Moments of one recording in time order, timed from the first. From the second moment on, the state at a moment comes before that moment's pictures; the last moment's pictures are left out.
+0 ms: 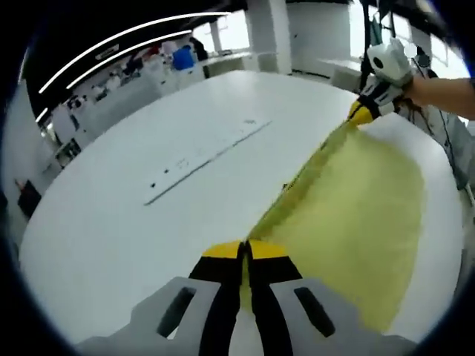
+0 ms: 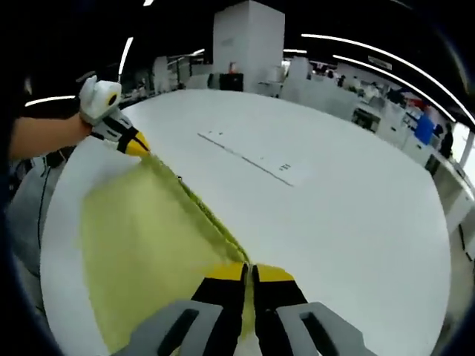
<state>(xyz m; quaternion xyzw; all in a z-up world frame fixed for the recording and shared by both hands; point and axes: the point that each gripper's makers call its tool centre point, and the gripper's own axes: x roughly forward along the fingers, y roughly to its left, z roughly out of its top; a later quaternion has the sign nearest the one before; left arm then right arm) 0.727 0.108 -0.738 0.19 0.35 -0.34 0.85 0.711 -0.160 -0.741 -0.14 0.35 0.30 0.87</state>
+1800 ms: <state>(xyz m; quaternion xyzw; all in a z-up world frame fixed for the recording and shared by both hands) 0.632 0.108 -0.705 0.02 0.30 -0.38 0.87 0.626 -0.167 -0.708 -0.04 0.29 0.31 0.90</state>
